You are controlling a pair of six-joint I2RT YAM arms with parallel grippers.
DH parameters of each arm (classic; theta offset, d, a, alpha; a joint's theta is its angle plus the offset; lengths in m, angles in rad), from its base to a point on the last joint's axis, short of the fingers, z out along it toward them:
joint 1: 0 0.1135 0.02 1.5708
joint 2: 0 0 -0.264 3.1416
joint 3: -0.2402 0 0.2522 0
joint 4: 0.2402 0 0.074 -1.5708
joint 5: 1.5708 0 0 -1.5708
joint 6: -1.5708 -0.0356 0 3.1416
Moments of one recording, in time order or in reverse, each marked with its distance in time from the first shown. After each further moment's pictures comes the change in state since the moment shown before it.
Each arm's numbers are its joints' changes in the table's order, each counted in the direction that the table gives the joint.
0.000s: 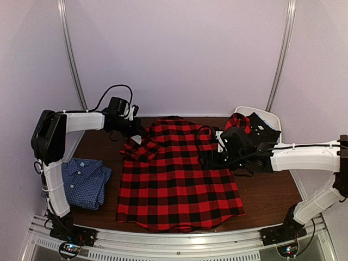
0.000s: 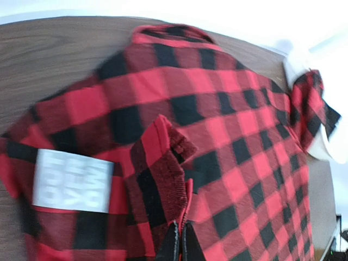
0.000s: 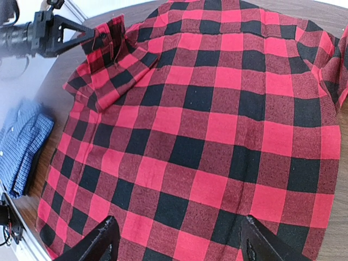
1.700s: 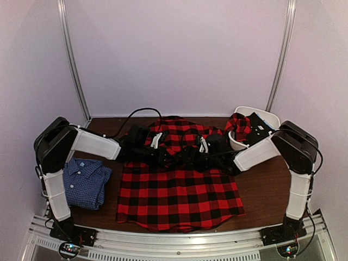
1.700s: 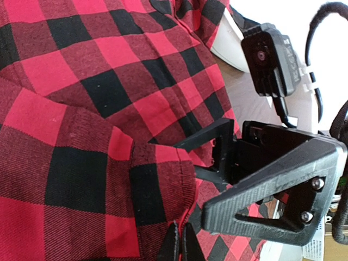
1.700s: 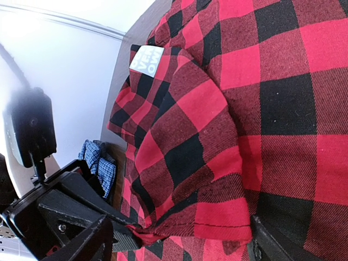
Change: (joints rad) left arm -0.341 0.071 0.368 -0.431 0.183 0.198; right arm -0.120 -0.547 -0.083 -0.704 -0.415 -0.431
